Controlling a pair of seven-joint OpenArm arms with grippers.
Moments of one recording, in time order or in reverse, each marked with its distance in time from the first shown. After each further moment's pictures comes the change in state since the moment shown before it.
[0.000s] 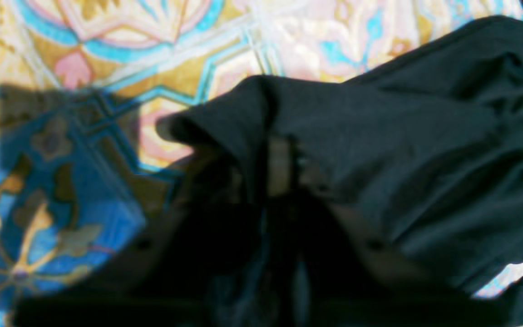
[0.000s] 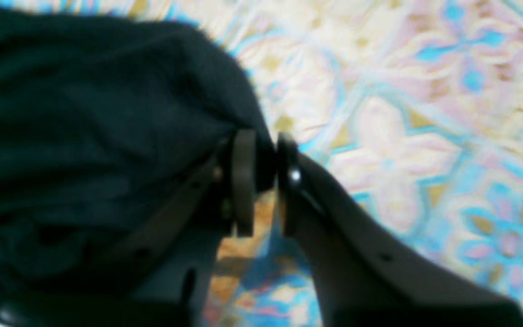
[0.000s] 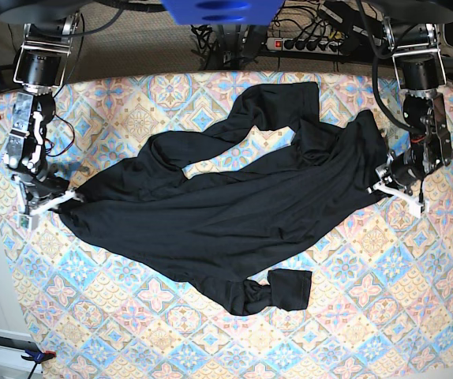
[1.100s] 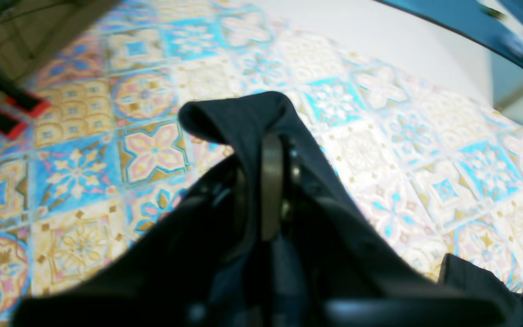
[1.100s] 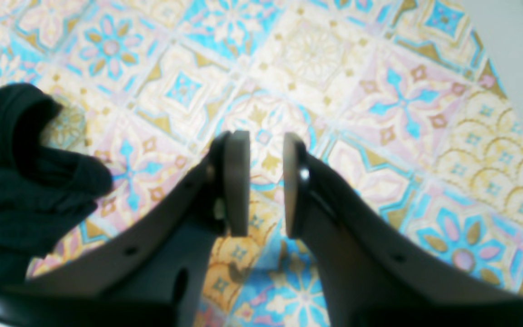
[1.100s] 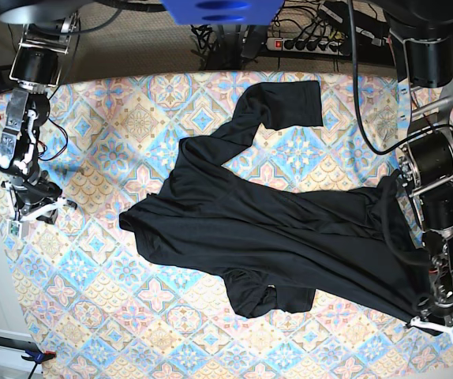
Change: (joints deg) left arm -47.7 2.1 -0.1 -40.2 36.3 5.0 -31.4; right arm -0.5 0.1 0.6 6.4 0.1 0.2 -1.7
